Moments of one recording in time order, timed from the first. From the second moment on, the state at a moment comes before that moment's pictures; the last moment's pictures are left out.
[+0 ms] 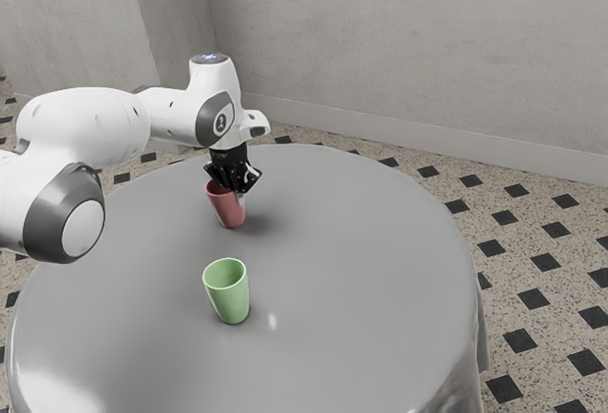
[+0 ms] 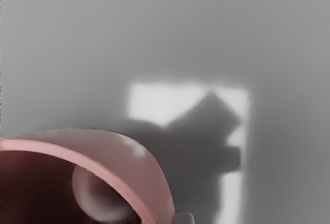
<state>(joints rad) -0.09 0.74 0.25 -1.33 -0.14 2.09 0.08</state>
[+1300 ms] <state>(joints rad) -0.31 0.23 0.26 -1.80 -0.02 2.01 0.02</state>
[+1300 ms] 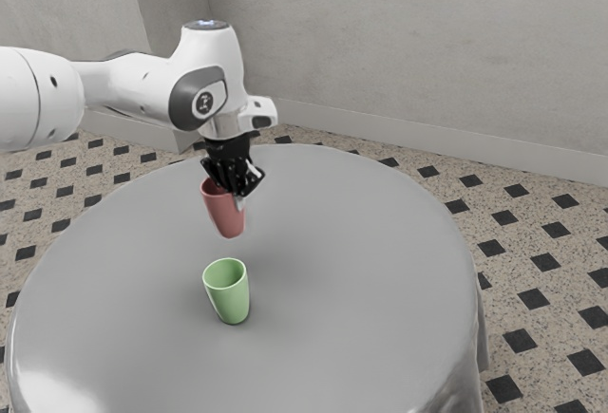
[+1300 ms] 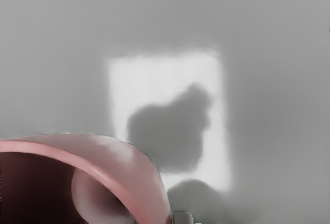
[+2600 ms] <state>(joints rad) -0.39 -0.06 0.23 -2.12 0.04 2.02 -0.13</state>
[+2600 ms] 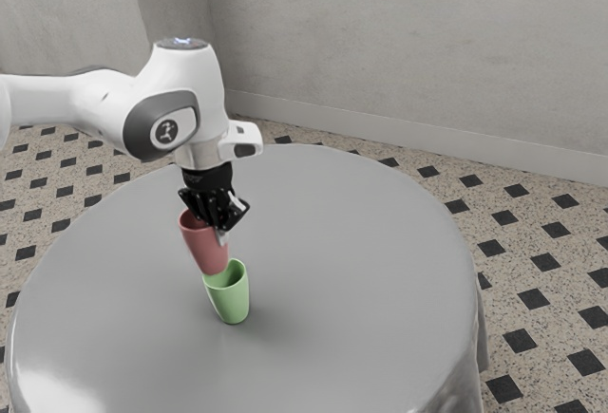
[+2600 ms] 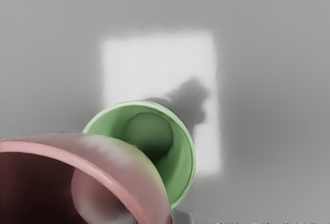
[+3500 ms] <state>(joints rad) -0.41 -0.04 0.21 -2.13 0.03 2.07 -0.18</state>
